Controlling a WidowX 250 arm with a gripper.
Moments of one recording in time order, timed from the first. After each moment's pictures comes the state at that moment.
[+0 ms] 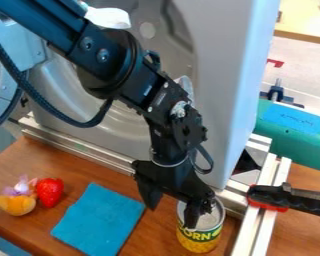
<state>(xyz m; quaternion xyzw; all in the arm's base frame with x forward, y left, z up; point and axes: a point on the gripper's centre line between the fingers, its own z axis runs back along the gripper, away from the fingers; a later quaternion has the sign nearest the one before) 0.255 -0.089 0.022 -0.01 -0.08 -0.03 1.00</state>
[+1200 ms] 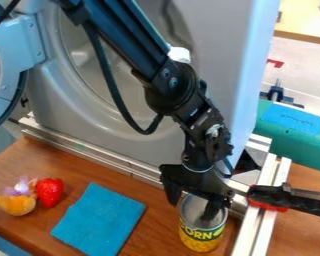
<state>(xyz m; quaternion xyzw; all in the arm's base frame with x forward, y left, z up) 0.308 -0.098 -0.025 0.03 -0.09 0.00 1.00</state>
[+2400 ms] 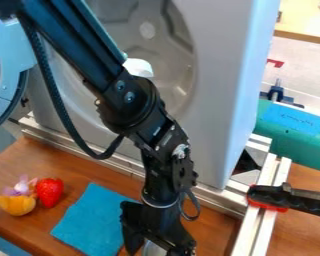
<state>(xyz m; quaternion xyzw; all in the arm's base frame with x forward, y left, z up) 0.214 -0.085 -0.027 0.00 0.05 -0.07 1.00</state>
